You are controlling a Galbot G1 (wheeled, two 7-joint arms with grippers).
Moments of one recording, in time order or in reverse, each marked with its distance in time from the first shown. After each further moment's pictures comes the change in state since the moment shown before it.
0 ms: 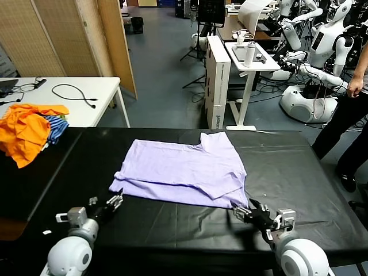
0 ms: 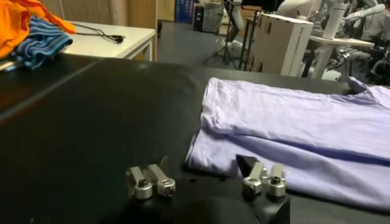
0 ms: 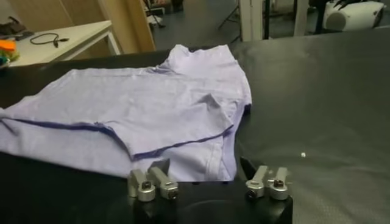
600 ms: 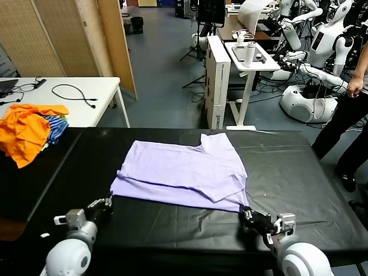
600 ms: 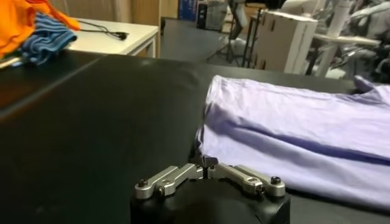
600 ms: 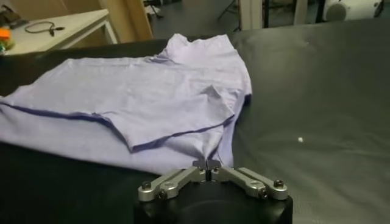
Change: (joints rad) left arm 0.120 0.013 -0.028 -0.134 -0.024 0.056 -0.104; right arm -0.126 -0.046 0.049 0.144 -0.001 -0.113 0.076
